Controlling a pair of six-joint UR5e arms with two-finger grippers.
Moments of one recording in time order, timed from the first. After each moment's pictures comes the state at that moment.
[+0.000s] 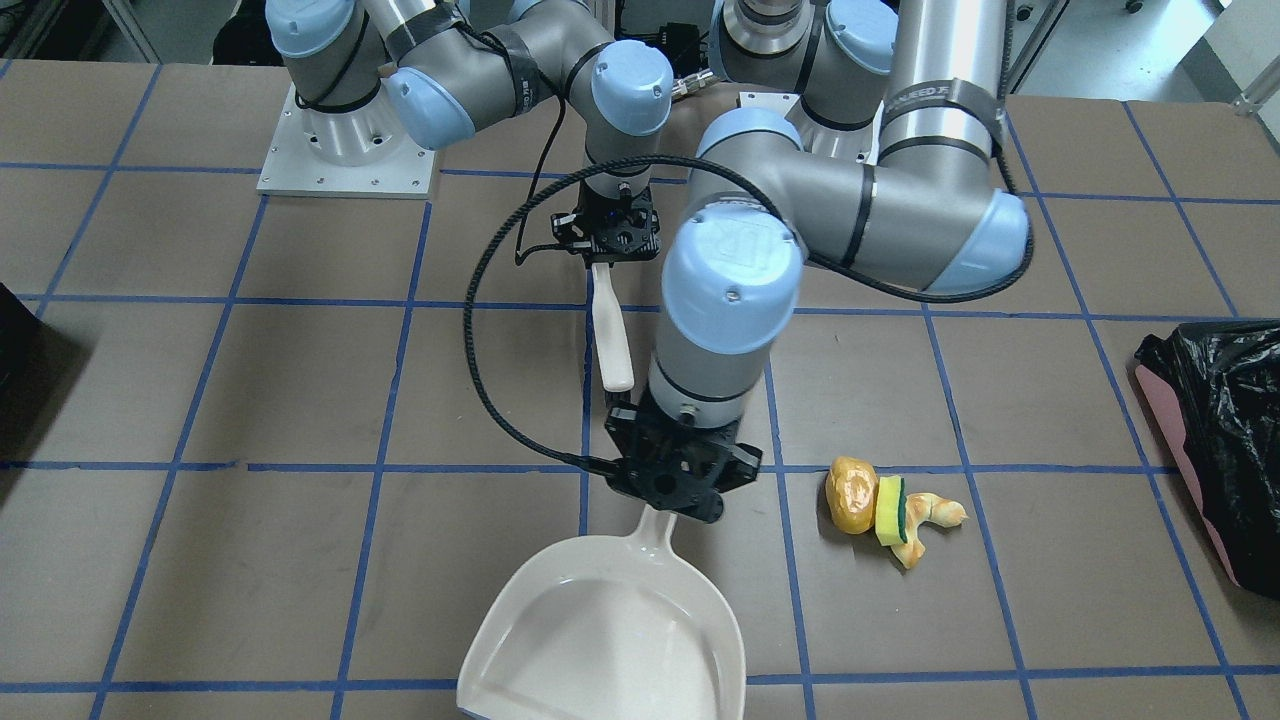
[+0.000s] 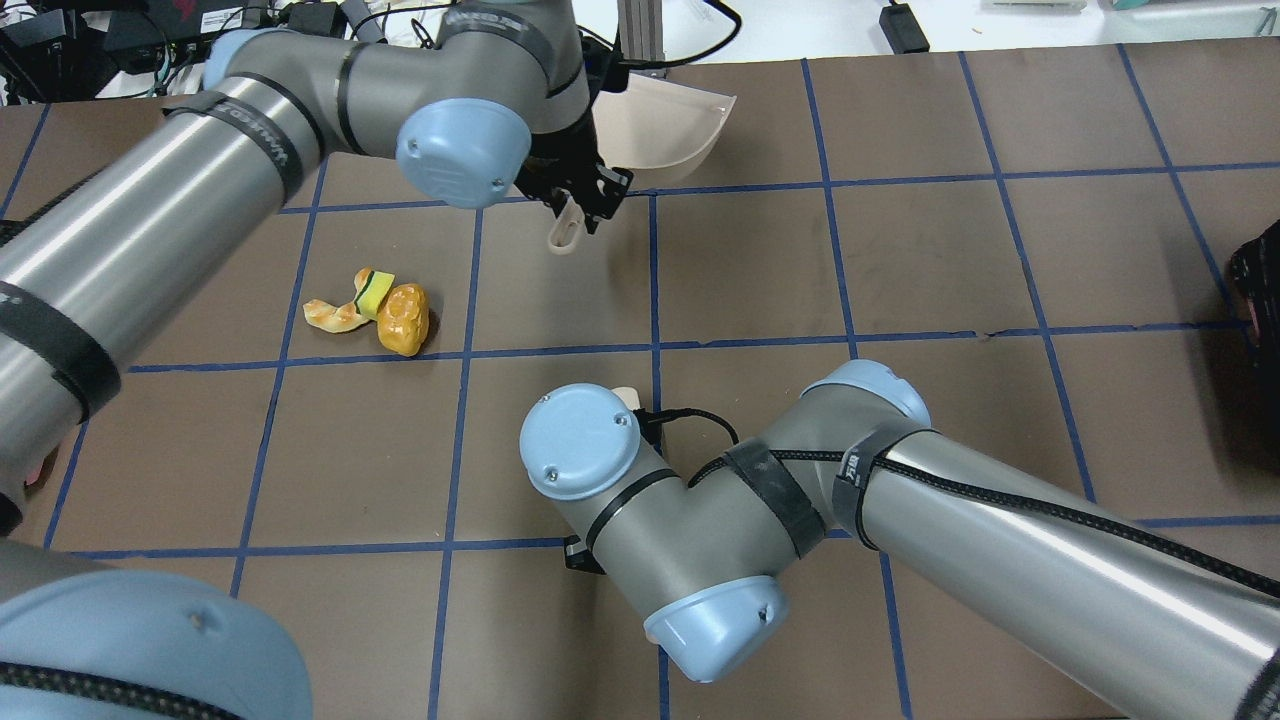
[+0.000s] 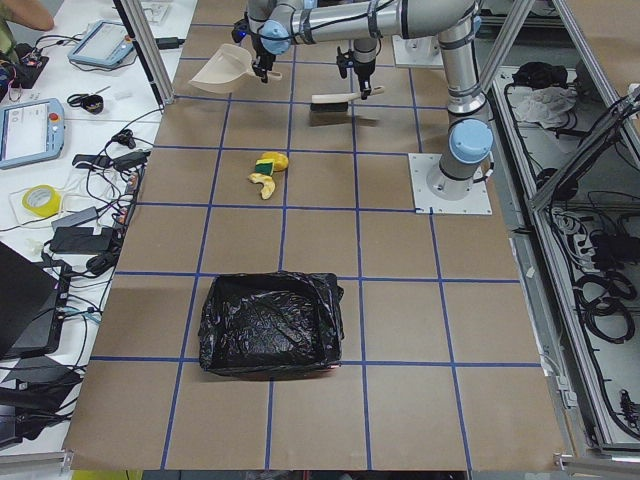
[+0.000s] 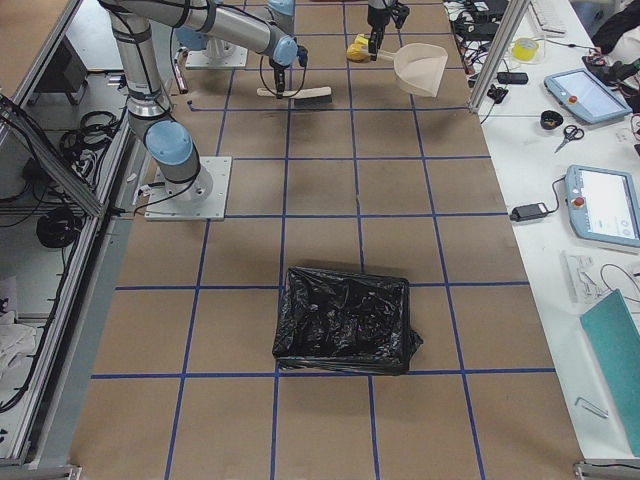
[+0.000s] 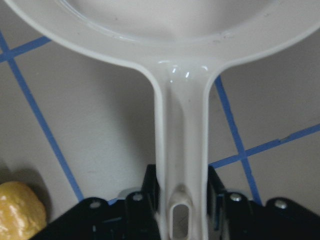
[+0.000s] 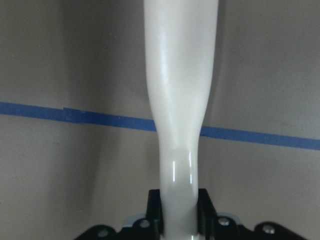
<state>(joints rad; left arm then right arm) -1.77 -2.03 -1.37 -1.27 1.56 0.17 2.24 -1.37 2.02 -2.09 -1.59 0.52</state>
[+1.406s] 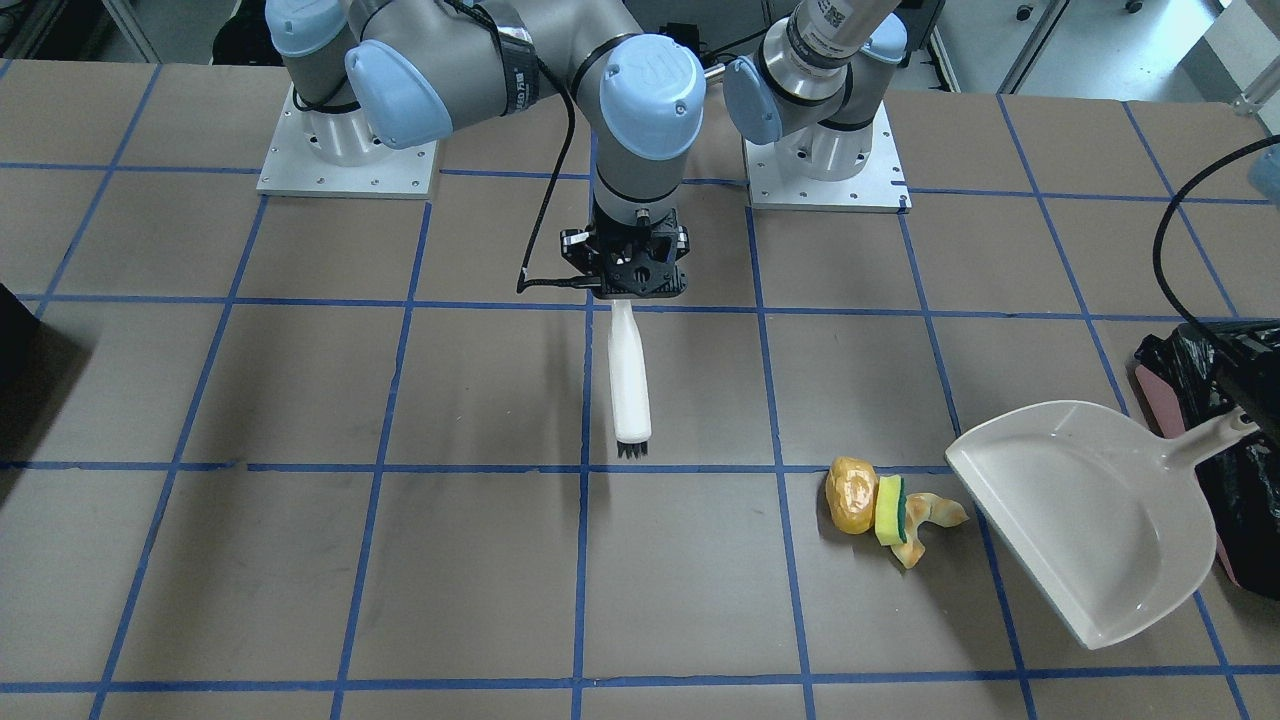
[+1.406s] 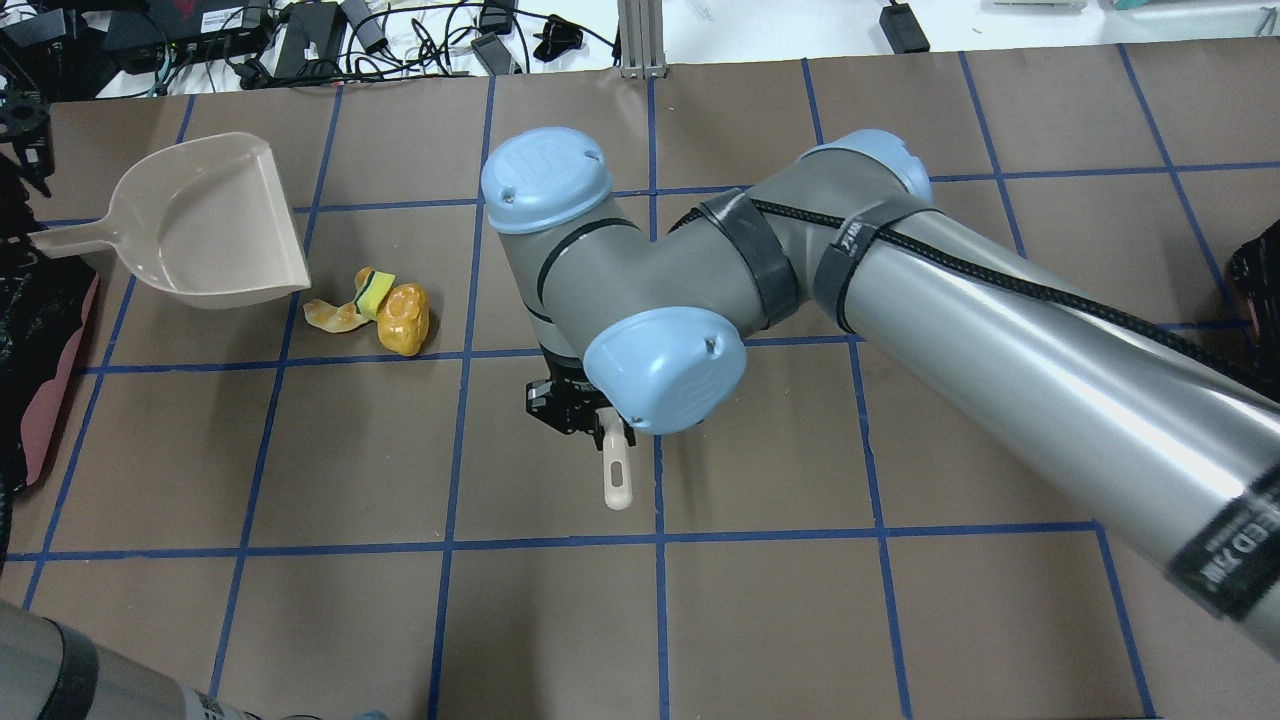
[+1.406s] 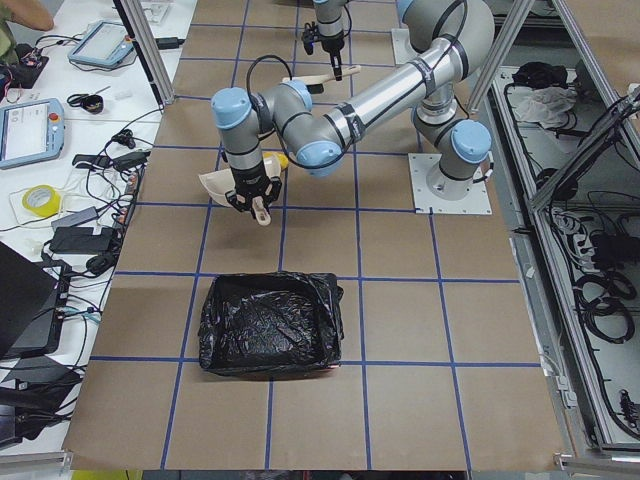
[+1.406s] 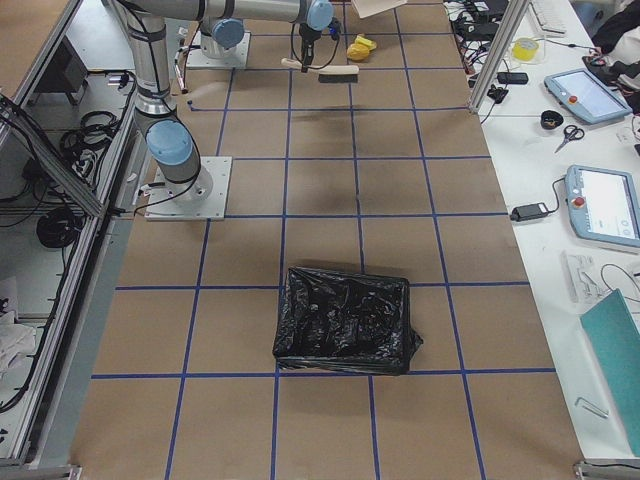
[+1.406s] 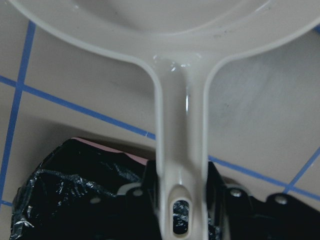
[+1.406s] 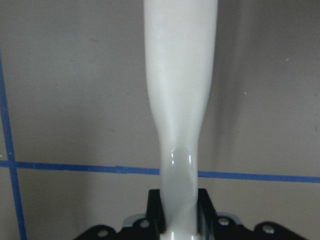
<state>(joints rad) -1.00 -1.95 -1.44 -1.27 1.77 1.80 2.12 -1.25 1.58 -1.72 -1.52 0.46</state>
